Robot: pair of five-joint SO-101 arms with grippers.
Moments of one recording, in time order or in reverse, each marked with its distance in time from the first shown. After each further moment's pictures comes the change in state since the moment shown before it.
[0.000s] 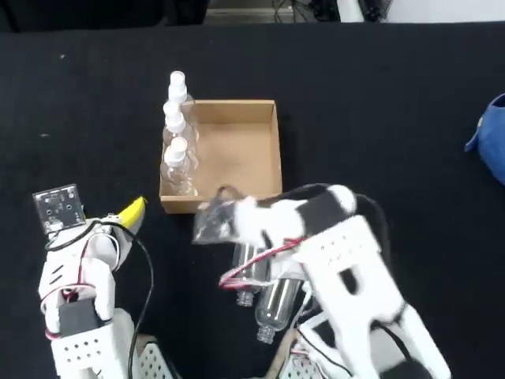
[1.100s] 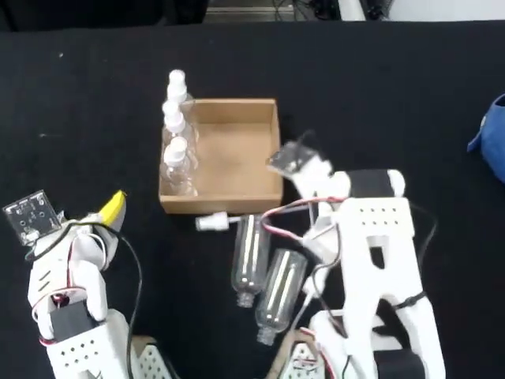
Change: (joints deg) left arm -6.5 0.0 0.0 -0.6 6.1; right arm 25.7 5.6 1.0 -1.6 -15.1
